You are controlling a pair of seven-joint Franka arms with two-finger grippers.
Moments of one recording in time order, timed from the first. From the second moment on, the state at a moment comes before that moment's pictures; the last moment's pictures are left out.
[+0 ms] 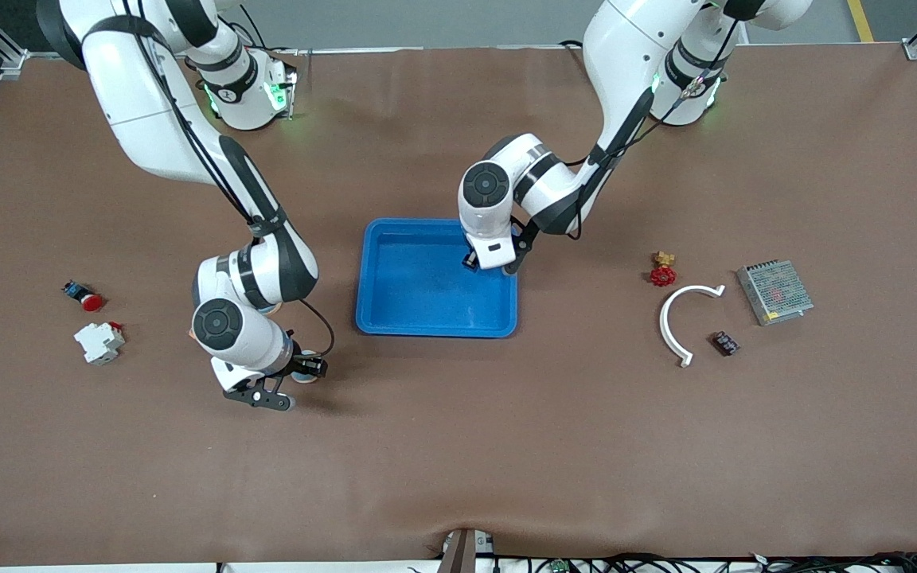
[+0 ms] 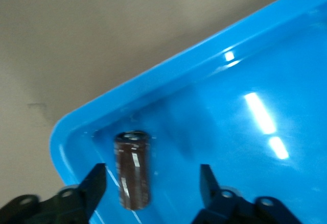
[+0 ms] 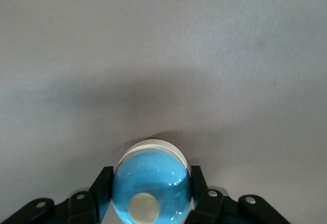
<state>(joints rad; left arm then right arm) -0.66 0.63 -0.19 -1.76 0.04 2.31 -1.90 0.30 0.72 0.00 -1.58 0.04 2.28 0.53</state>
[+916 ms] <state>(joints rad) -0.17 0.54 -0.17 -1.71 0.23 2.12 -1.33 0.63 0.42 0.01 -2.01 0.04 2.46 1.01</state>
